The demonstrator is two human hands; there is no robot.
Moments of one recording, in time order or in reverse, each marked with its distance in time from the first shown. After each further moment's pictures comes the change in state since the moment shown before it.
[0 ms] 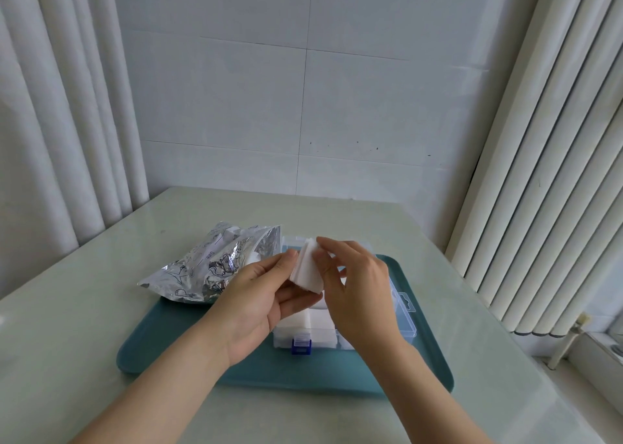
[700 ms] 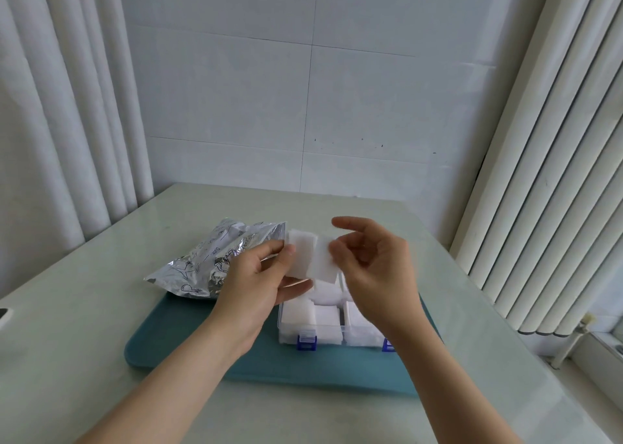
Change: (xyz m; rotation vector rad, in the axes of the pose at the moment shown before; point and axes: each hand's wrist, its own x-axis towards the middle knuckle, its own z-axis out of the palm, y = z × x) left_hand 0.002 0.000 -0.005 0.235 0.183 0.221; right_hand 0.012 -0.012 -0.028 0.391 -0.034 0.191
